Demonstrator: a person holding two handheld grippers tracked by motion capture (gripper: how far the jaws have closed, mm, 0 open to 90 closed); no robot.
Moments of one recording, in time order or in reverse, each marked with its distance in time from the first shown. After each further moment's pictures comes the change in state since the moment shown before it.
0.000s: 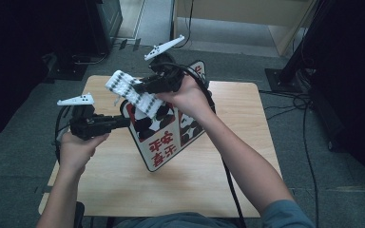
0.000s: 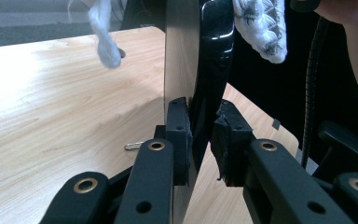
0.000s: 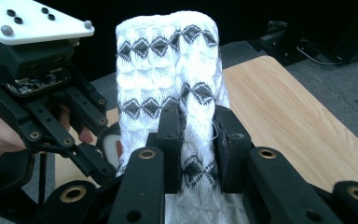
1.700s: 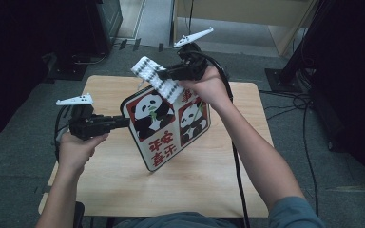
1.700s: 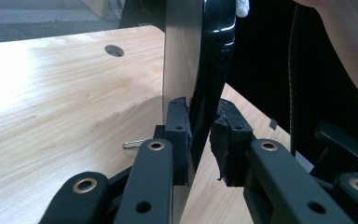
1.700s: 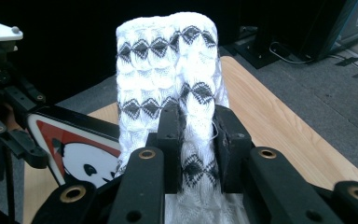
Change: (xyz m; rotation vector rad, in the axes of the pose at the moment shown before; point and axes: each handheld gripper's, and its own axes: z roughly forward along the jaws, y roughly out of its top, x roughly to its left) left arm 0.003 -0.001 -0.001 0.002 -0.009 -0.013; right arm -0.062 -0.019 -0.032 -0.061 -0.061 0.063
